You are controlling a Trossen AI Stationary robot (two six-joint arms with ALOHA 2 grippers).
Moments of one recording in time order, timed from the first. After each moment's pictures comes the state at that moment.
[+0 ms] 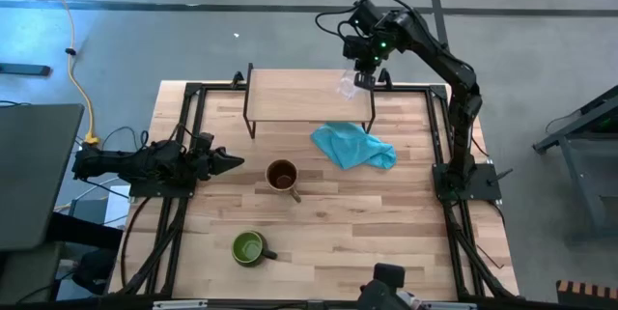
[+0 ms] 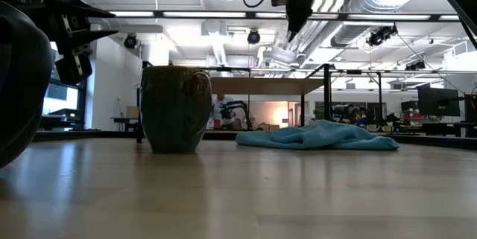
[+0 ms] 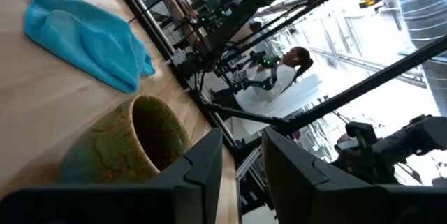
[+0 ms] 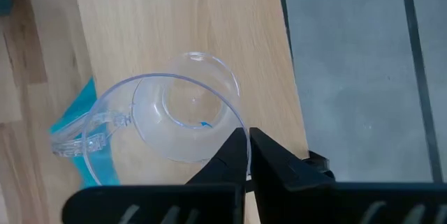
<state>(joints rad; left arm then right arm) 0.06 0.01 0.01 0.03 -0.10 -1.00 -0.67 1.96 2.30 -1.49 -0.05 -0.52</state>
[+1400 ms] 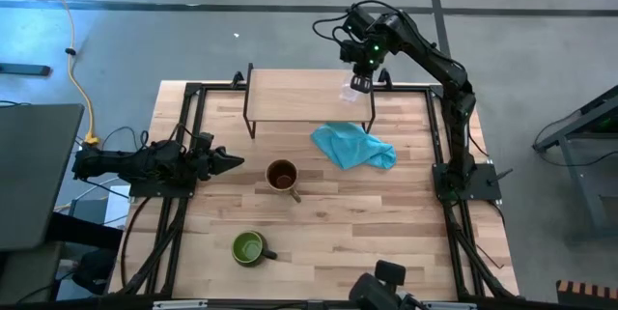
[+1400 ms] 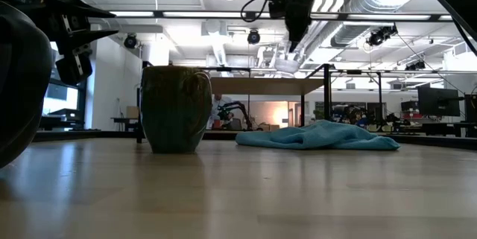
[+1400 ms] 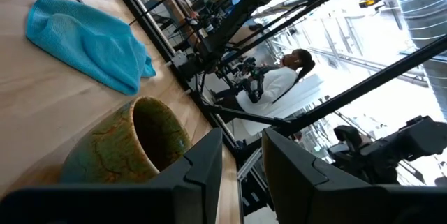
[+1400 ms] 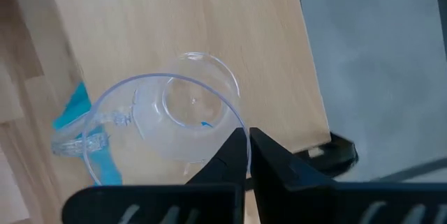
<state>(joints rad) 0.06 0.01 0.01 0.03 -0.10 -0.99 -0.67 2.02 2.30 -1.55 -0.01 -0.42</state>
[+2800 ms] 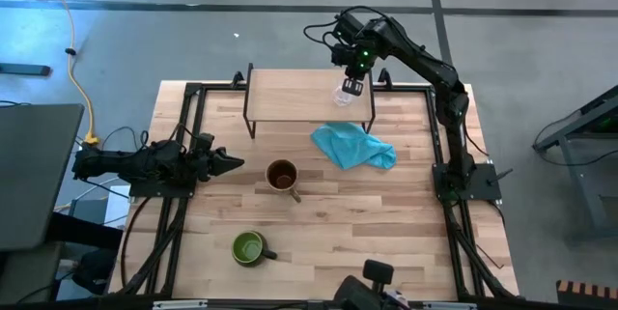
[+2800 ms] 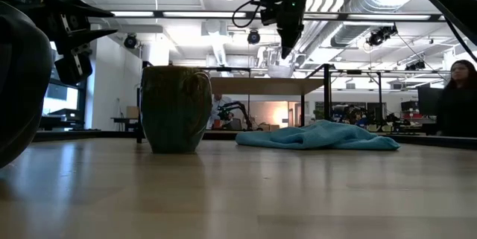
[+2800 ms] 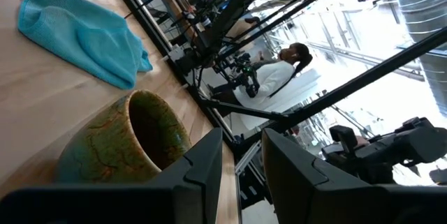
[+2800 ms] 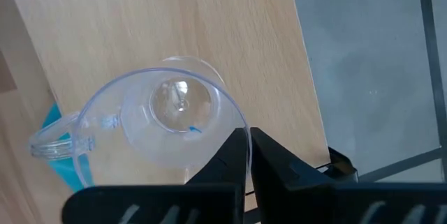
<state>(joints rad) 0.06 0.01 0.01 0.03 -0.07 -0.99 -0.63 2.07 2.30 -1.49 0.05 -0.39</state>
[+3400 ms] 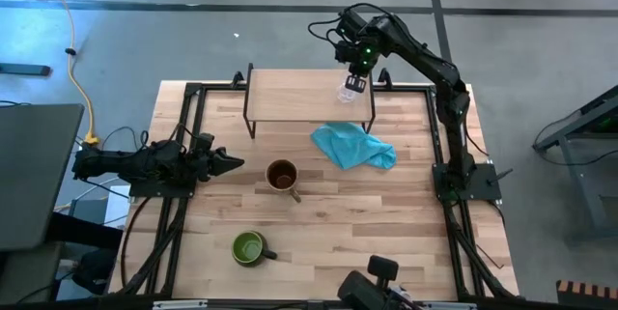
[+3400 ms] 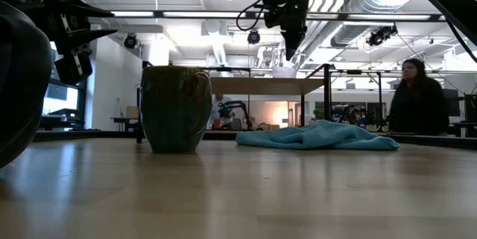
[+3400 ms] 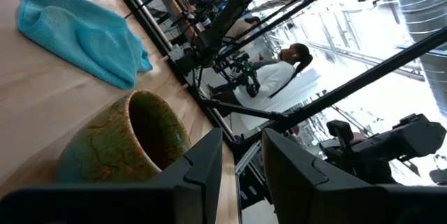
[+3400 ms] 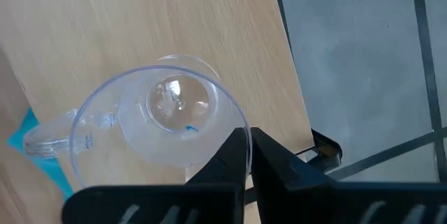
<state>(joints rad) 0.06 0.01 0.01 0.03 -0.07 -0.99 -0.66 2.07 2.30 -1.50 0.07 -0.39</state>
